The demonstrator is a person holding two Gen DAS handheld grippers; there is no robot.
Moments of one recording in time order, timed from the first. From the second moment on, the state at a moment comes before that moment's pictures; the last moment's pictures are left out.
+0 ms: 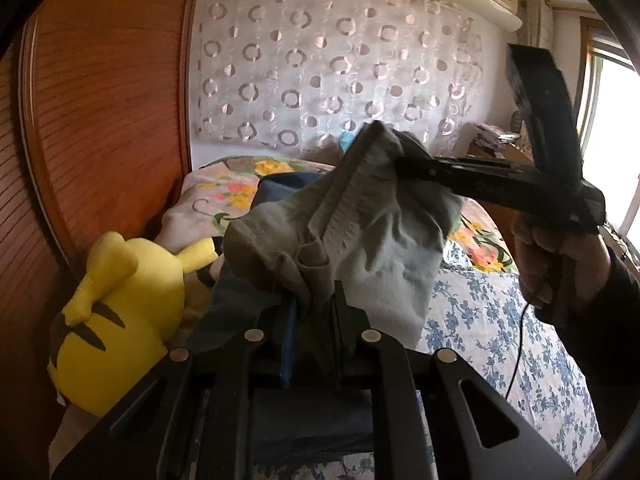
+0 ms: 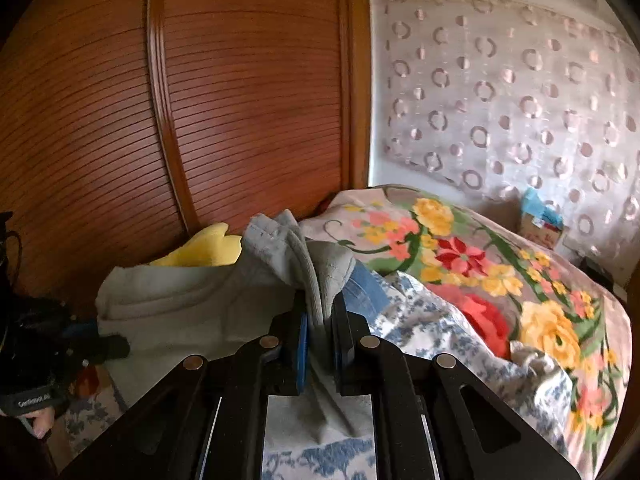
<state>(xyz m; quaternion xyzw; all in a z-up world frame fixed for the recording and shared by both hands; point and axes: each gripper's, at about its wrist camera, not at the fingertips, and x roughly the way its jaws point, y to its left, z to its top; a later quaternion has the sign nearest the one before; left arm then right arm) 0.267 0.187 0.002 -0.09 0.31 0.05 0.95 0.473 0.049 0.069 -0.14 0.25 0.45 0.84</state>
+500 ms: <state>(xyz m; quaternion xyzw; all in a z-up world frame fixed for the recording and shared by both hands) 0.255 0.192 -0.013 -0.12 0.32 0.06 0.94 0.517 0.103 0.049 -0.17 0.25 0.51 0.80</state>
